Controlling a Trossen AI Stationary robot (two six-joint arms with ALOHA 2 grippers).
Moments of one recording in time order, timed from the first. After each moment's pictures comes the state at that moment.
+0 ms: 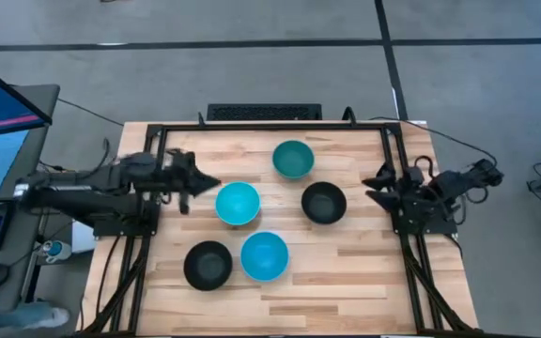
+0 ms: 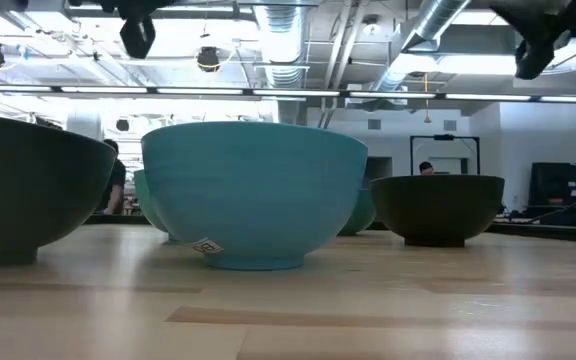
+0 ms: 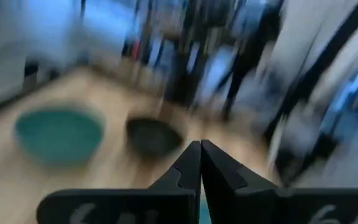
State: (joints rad) left arm 0.05 0.72 0.68 -0.14 0.02 -0.38; right arm 0.44 0.09 0.23 0.13 0.48 0.24
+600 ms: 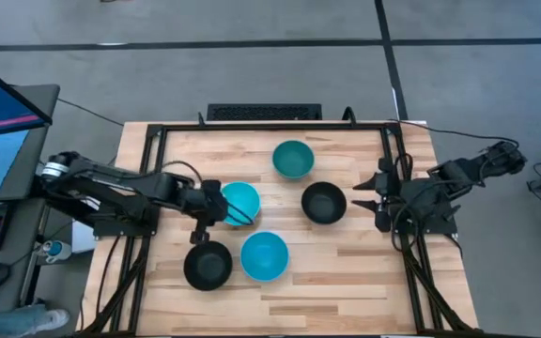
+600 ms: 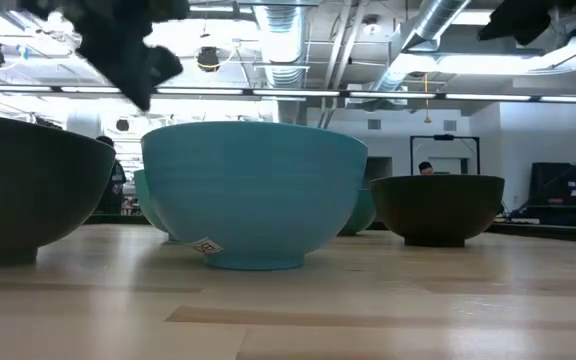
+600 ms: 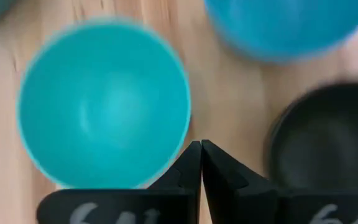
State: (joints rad) left arm -0.16 1.27 0.97 -0.82 -0.05 0.01; right arm 0.44 0.72 0.87 -0.81 0.49 0.32
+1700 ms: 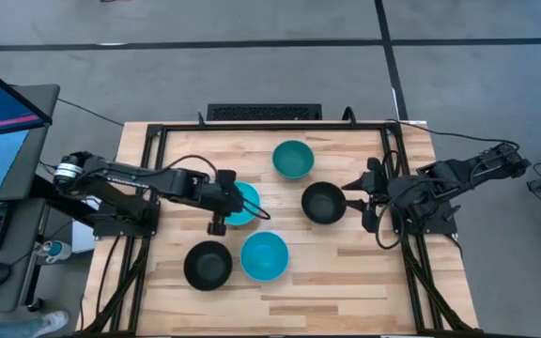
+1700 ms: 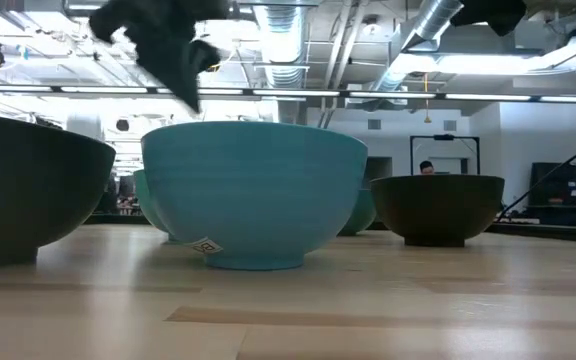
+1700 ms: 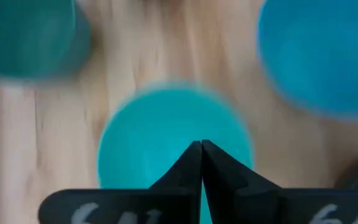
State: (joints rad) left arm -0.10 1.38 1.09 -0.72 -0.17 0.14; right arm 0.36 0.84 0.92 -0.70 0.44 0.30
